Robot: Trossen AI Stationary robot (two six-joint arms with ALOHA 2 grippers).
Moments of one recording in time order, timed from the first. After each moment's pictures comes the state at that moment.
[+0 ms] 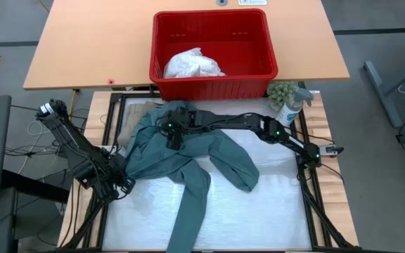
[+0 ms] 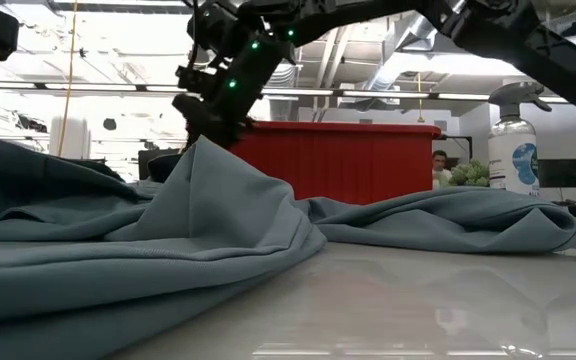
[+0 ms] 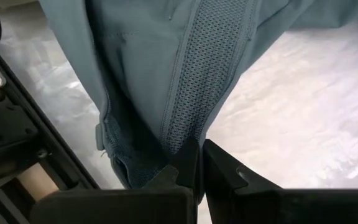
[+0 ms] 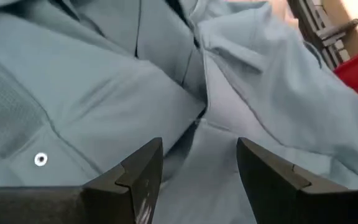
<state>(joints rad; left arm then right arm) -0.89 1.01 0.75 -1.19 -0.33 -1.91 -0.12 2.42 2.30 -0.70 0.24 -0.05</state>
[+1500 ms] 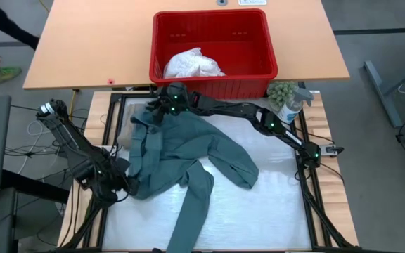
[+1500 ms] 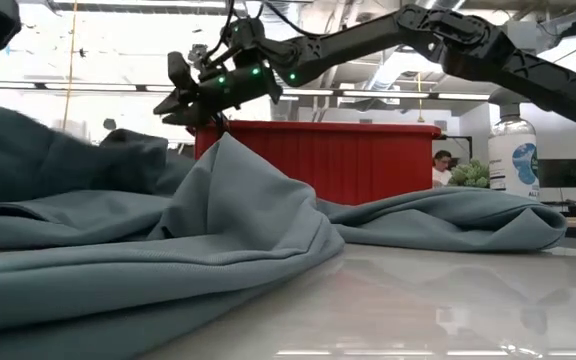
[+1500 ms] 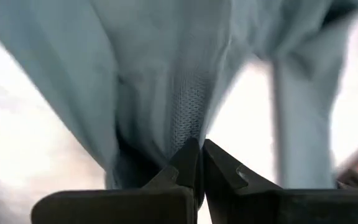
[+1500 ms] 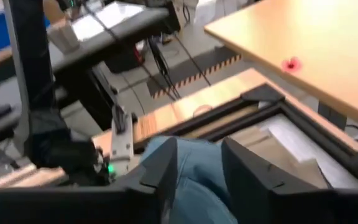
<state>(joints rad) -0.90 1.01 0.75 -0.97 -0.47 -2.08 -0.29 2.51 2.35 -0.08 -0.14 0.29</state>
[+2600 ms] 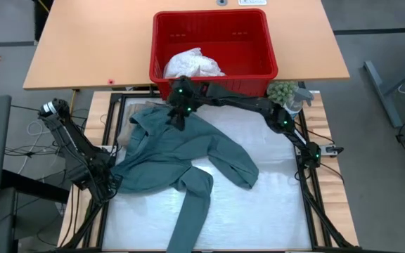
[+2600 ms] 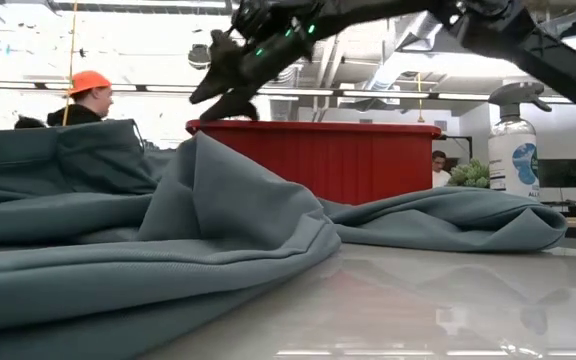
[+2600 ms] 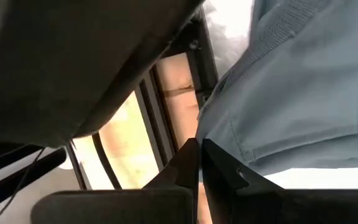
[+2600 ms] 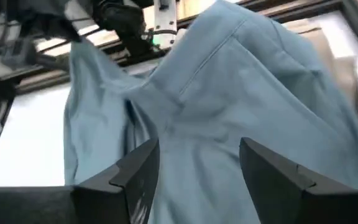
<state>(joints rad) -0.98 1.03 0.75 -1.47 0.12 -2.32 -0.29 2.32 2.36 -0.74 -0.35 0.04</state>
